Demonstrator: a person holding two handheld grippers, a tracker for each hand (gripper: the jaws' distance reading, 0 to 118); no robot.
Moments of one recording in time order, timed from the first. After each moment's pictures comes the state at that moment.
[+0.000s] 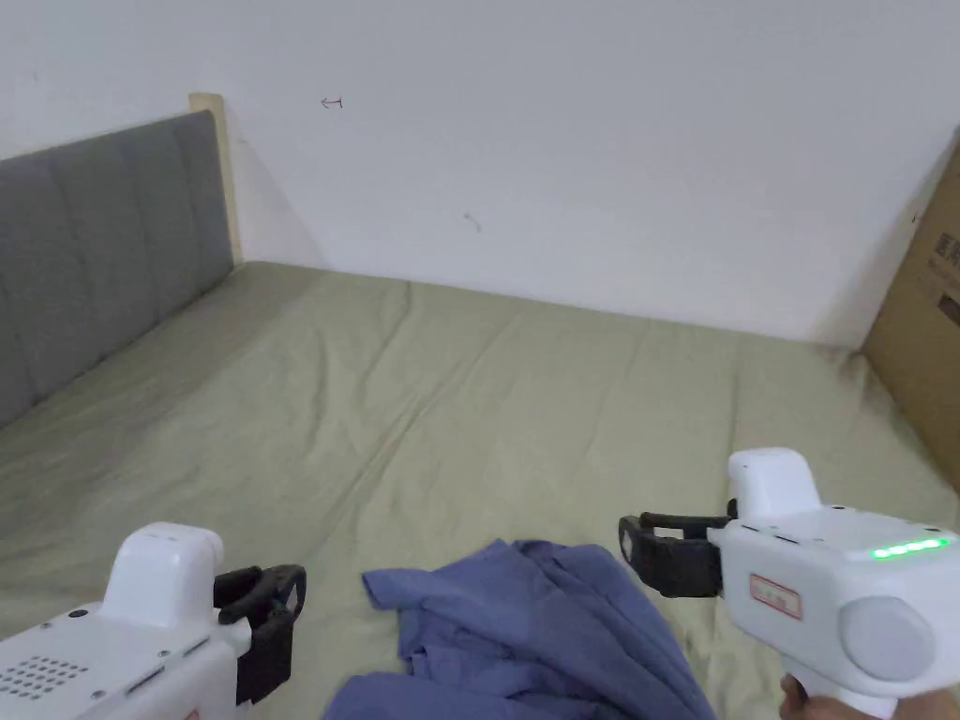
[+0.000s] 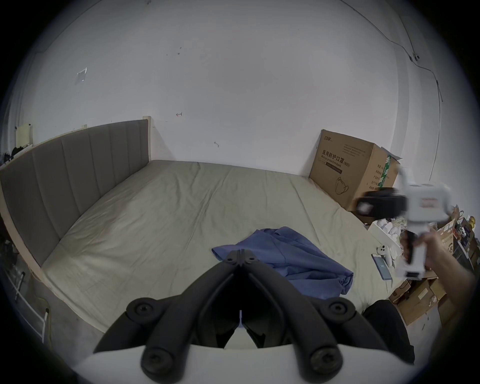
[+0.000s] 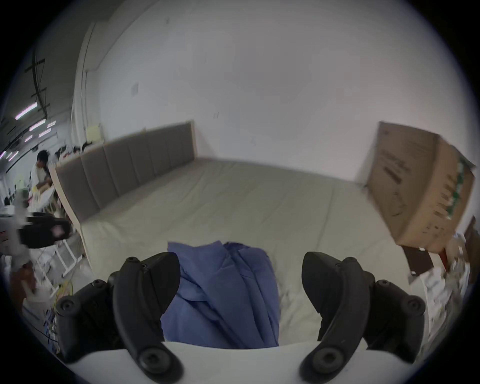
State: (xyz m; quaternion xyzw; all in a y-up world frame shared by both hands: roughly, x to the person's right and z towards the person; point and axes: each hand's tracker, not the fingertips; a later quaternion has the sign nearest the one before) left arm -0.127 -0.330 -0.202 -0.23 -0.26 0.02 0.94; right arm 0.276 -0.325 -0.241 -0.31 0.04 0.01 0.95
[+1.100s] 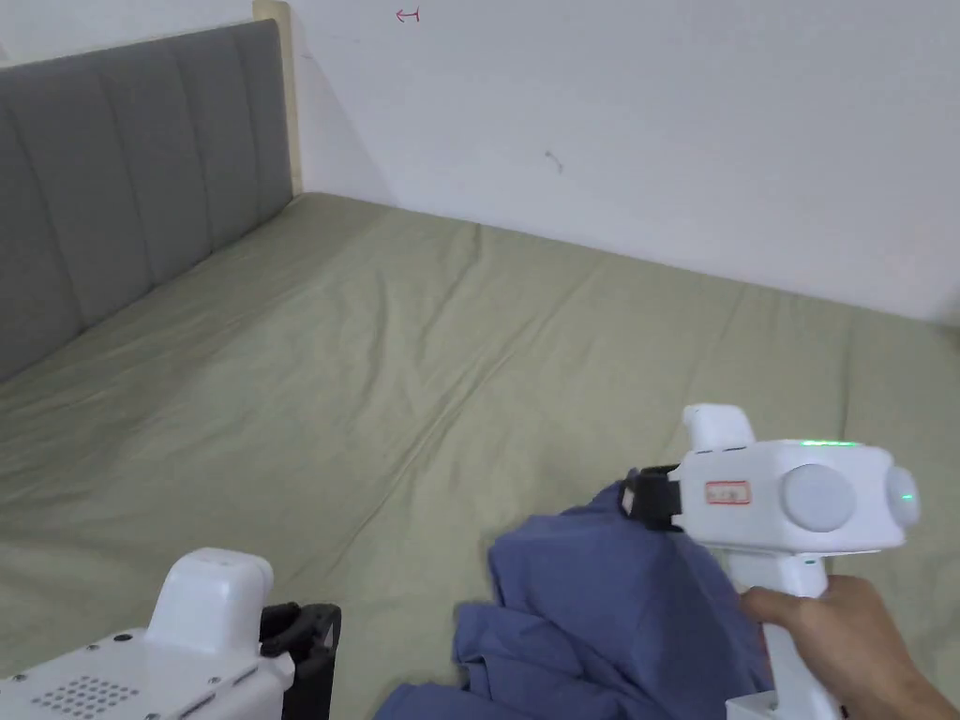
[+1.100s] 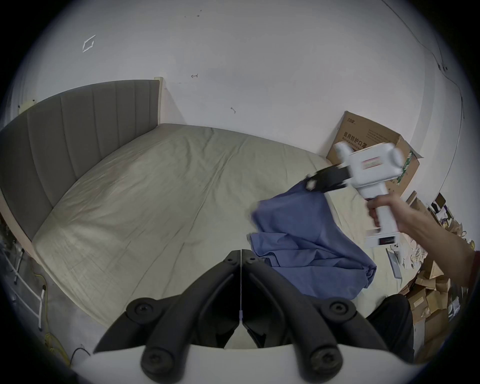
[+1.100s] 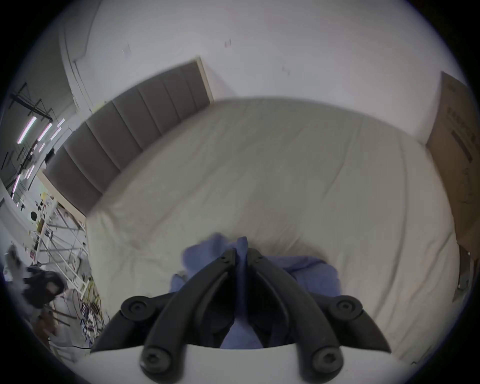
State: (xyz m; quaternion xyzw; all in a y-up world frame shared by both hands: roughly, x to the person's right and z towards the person) left arm -0.126 -0.380 -0.259 -0.32 -0.22 0.03 0.92; right arm 0.262 -0.372 -0.386 -0.38 0.11 -0.05 0.92
